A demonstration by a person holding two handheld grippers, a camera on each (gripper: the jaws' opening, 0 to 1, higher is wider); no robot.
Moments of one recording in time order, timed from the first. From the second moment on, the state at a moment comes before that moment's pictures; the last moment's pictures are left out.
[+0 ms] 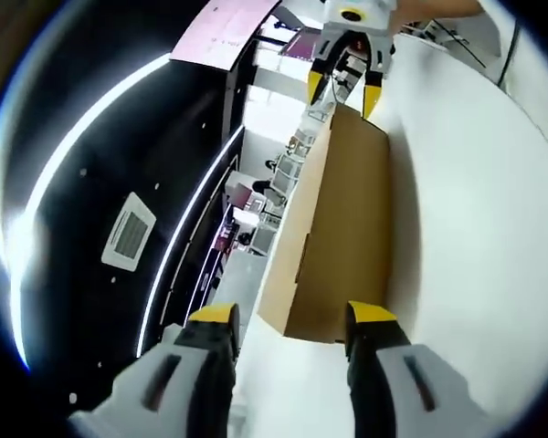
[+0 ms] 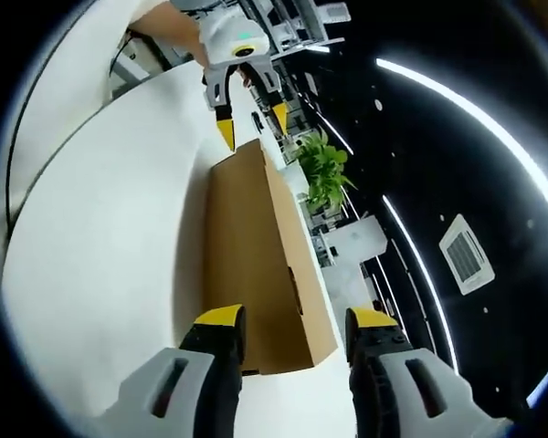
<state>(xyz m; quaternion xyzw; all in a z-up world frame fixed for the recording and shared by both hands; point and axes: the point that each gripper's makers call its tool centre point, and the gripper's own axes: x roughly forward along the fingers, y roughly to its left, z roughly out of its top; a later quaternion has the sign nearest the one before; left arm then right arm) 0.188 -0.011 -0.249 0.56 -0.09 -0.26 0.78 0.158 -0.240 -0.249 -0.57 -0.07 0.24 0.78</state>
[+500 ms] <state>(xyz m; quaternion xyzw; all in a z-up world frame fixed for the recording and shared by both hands) 0.191 -0.009 -0.257 0.57 -0.09 -0.25 0.78 0.162 -0.251 -0.265 -0.59 -0.05 0.23 0.77</state>
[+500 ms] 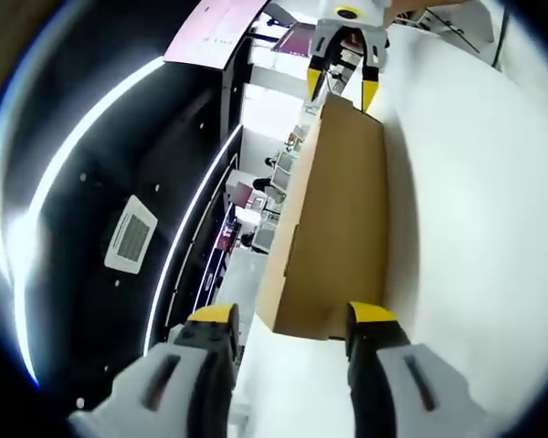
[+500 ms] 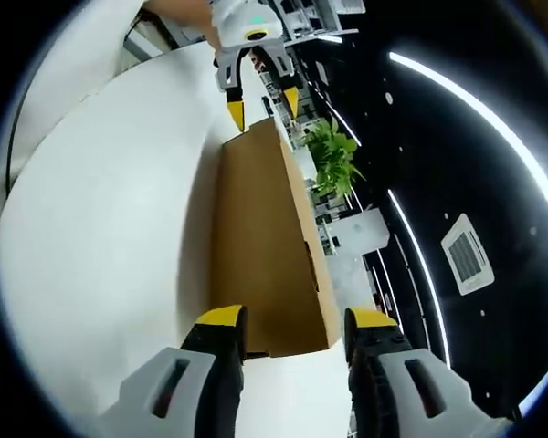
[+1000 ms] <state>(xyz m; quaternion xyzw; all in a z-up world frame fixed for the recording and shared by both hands) 0.196 -0.007 -0.259 0.59 -0.09 -0.23 0.76 0.164 -0.255 -0.266 -0.62 -0.05 0.22 0.76</state>
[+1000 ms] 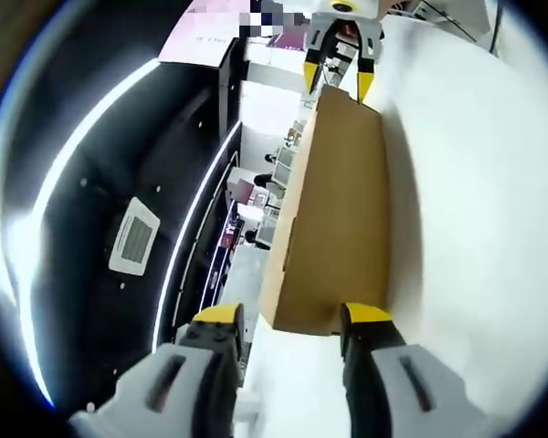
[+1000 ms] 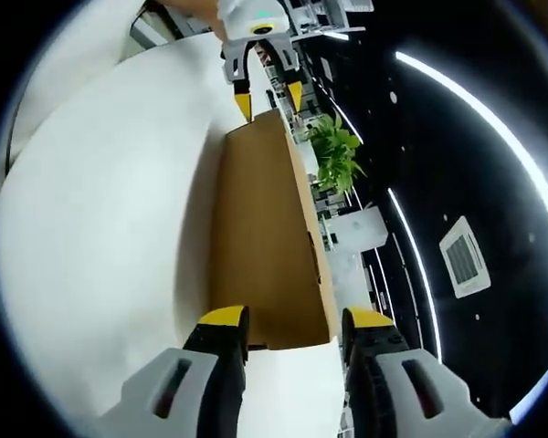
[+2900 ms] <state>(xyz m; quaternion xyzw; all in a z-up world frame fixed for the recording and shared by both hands) 0.194 -0.005 -0.258 0.60 -0.07 -0.23 0.76 0.166 -0.259 -0.260 -0.64 -0.03 0.20 0.74</state>
